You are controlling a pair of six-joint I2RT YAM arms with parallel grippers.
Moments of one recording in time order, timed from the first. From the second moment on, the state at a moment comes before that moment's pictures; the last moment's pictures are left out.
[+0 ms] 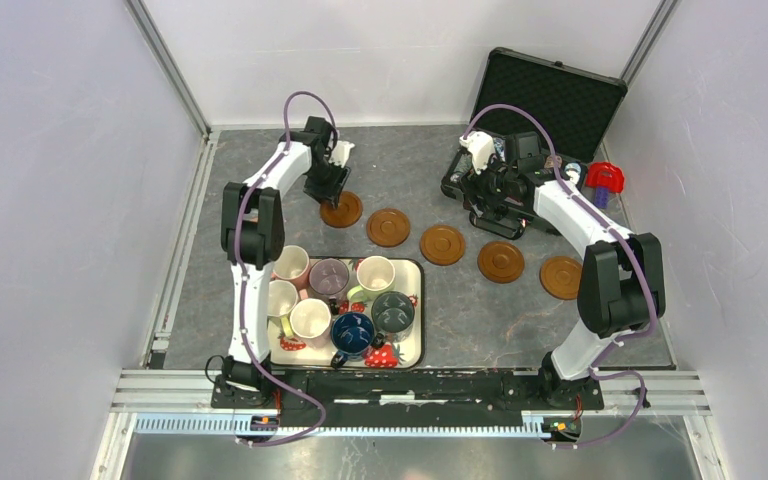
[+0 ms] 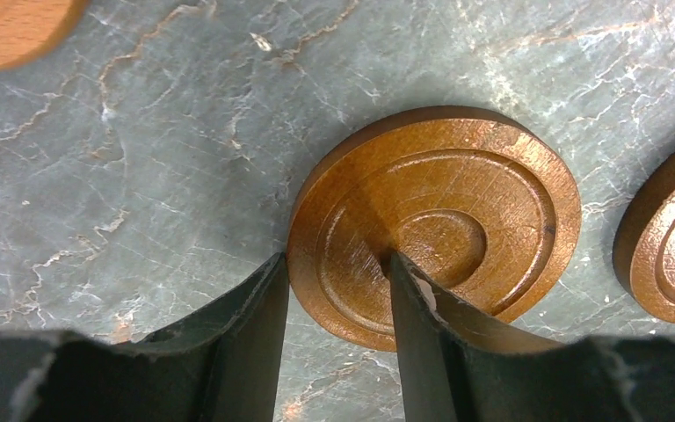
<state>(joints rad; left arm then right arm) -0.21 2.35 1.99 -0.91 0.13 0.27 0.21 1.68 1.26 -0.38 -0.34 -0.45</state>
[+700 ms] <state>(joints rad) -0.21 2.31 1.93 -0.88 0.11 0.27 0.21 1.68 1.25 -0.38 -0.34 -0.45</state>
